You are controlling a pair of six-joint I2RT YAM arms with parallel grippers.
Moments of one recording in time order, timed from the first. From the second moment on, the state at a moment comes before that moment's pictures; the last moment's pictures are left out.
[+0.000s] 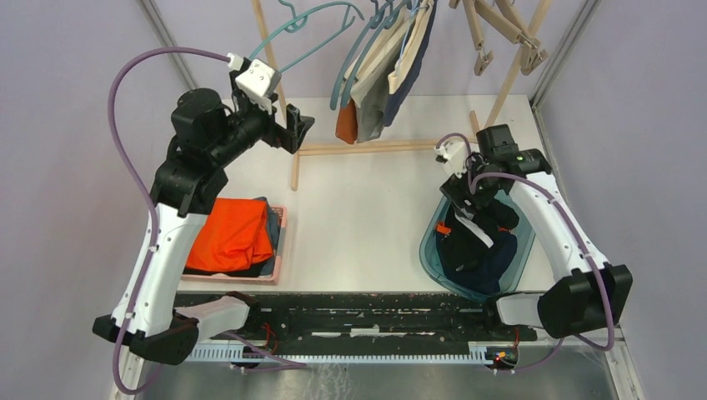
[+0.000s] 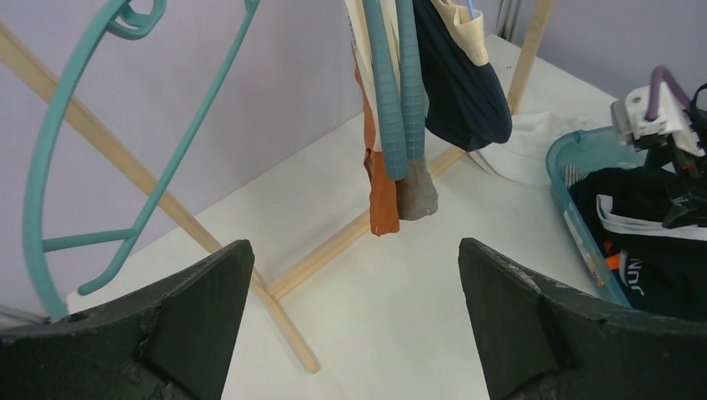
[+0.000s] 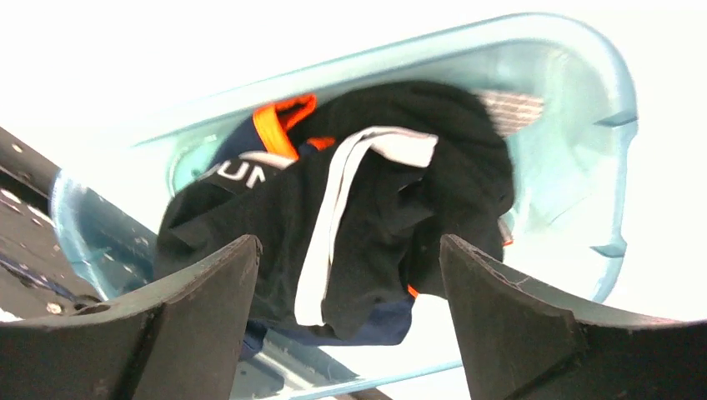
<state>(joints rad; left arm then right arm) -0.38 1.14 1.63 -0.58 0.24 0.18 0.19 1.34 1.22 -1.08 -0.18 -0.62</state>
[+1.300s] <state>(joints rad) -0.38 1.60 1.96 -0.41 0.27 -0.02 0.21 1.20 1.20 -1.01 -0.49 -0.47</state>
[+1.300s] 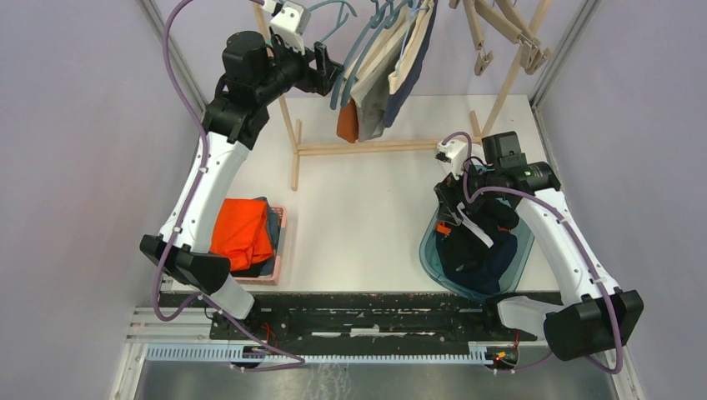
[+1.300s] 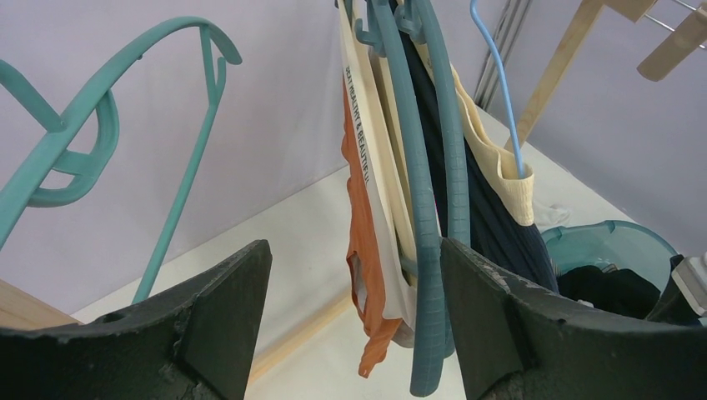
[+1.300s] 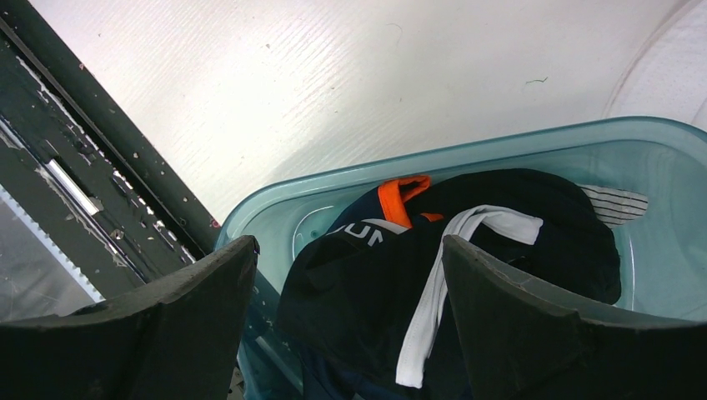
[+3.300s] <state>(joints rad) -0.50 1.78 2.14 -0.43 0.08 0.04 0.22 1.25 1.20 -1.01 -0.49 -0.48</state>
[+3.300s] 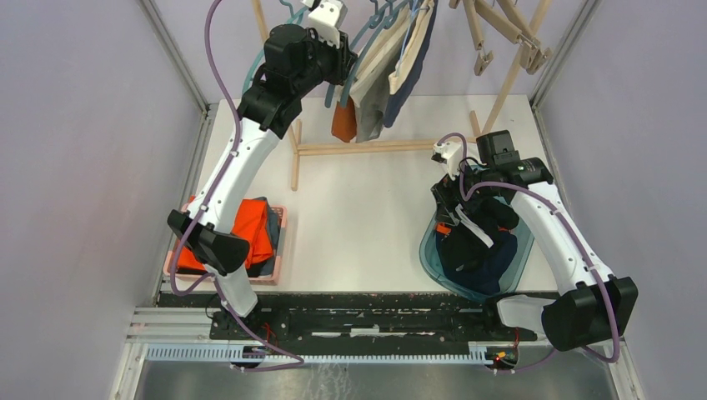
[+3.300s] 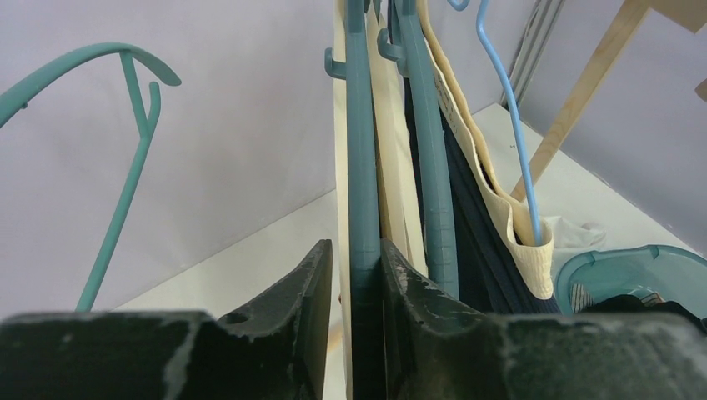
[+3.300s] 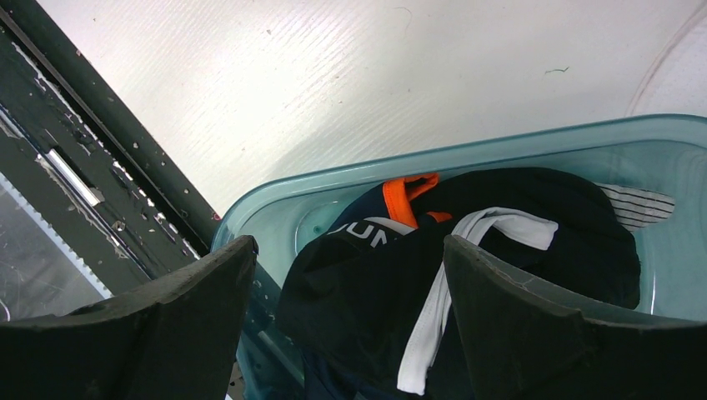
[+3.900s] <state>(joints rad) -0.51 1.74 2.09 -0.39 0.00 0.04 0.22 1.25 1.20 -1.02 -0.49 -0.49</state>
